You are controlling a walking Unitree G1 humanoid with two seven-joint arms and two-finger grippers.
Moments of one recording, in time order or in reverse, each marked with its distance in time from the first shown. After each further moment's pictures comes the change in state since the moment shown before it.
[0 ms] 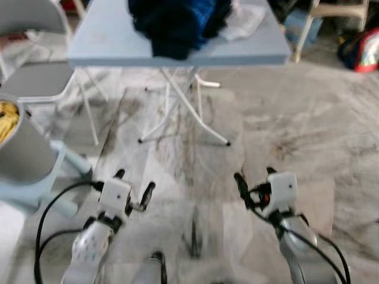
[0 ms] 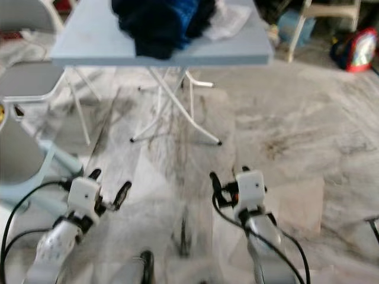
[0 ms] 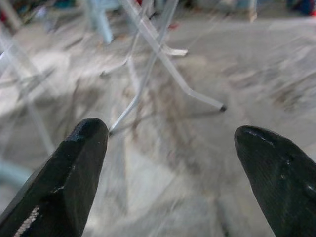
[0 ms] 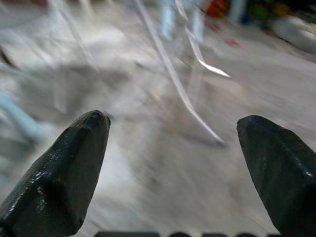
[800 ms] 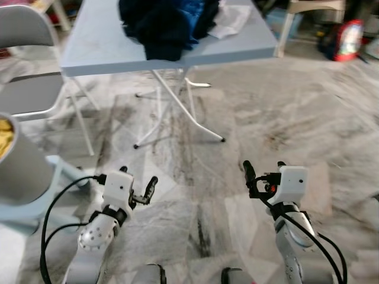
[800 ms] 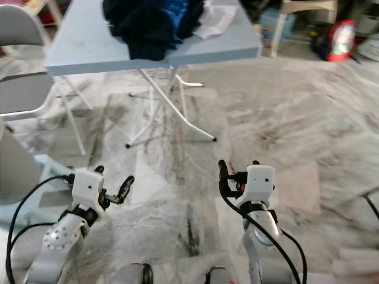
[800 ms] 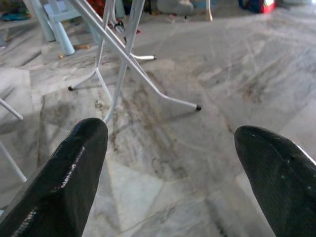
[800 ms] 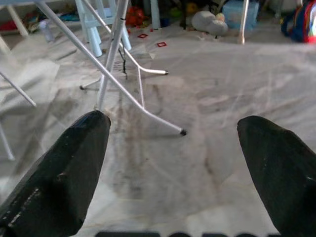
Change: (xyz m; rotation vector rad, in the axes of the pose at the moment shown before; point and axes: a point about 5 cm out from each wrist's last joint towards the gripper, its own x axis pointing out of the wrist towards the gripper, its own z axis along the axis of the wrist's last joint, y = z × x) left arm 0.020 0.009 0.015 -0.017 0.008 0.009; right arm -0.001 -0.006 0.000 0.086 -0.015 -0.147
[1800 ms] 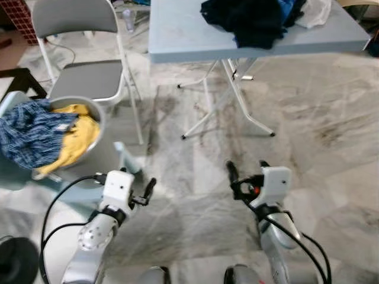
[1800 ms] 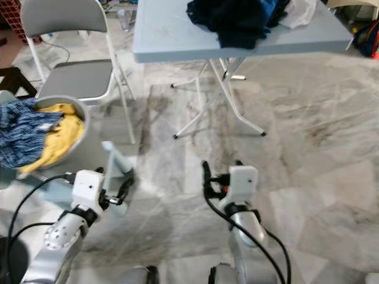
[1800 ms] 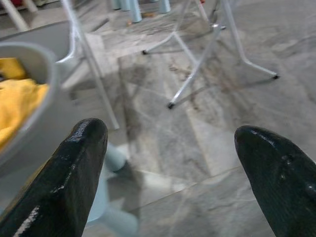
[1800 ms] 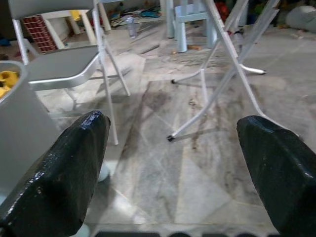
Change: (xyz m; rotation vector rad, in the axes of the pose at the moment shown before) left arm 0.004 -0.005 -0.005 -0.018 0.024 -0.003; right arm 0.001 0.015 0.005 -0.019 -0.030 0.073
